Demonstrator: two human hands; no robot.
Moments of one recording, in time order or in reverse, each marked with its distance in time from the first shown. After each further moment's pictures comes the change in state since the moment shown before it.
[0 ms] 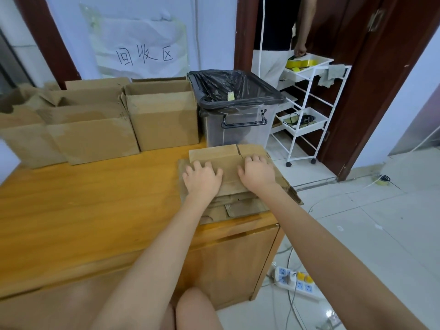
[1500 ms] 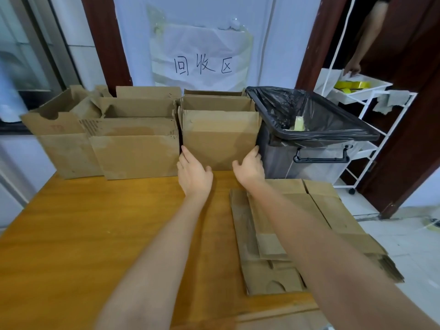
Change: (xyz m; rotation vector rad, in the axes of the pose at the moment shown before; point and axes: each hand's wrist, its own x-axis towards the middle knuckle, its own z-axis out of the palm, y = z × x) left_hand 0.130 -0.135 -0.026 -0.405 0.422 -0.266; right_hand 0.138 -0.169 0.016 0.550 0.072 0.116
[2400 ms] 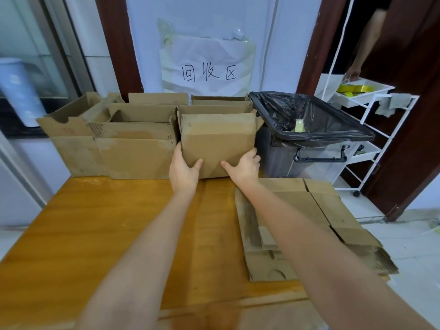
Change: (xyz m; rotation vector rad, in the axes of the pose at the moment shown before) left_hand 0.010 -0.025 -0.037 -0.382 0.079 0.015; right_hand -0.028 -0.023 0.000 0.170 0.039 0.010
